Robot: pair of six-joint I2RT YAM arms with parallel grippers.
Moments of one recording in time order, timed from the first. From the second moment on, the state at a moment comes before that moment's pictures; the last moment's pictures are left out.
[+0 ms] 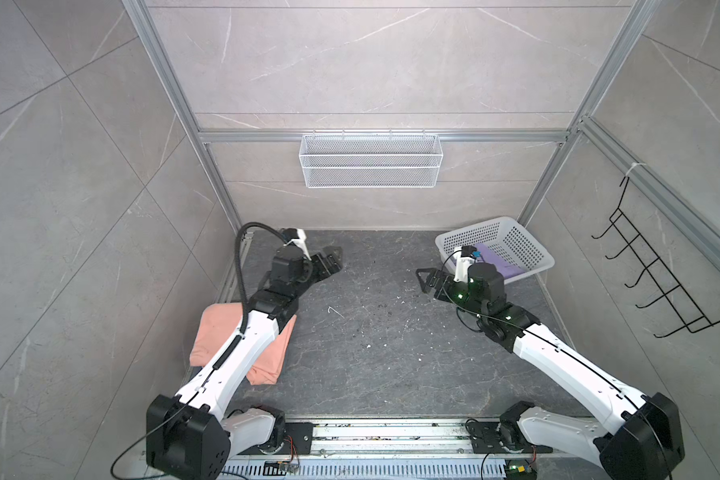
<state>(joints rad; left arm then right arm) -0.44 1.24 1.04 -0.18 0.07 -0.70 0.56 1.17 0.90 -0.14 -0.03 0.69</state>
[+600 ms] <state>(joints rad) -0.66 1.35 1.12 -0.03 0.11 -0.76 0.53 1.19 1.16 -0.45 0.27 0.72</state>
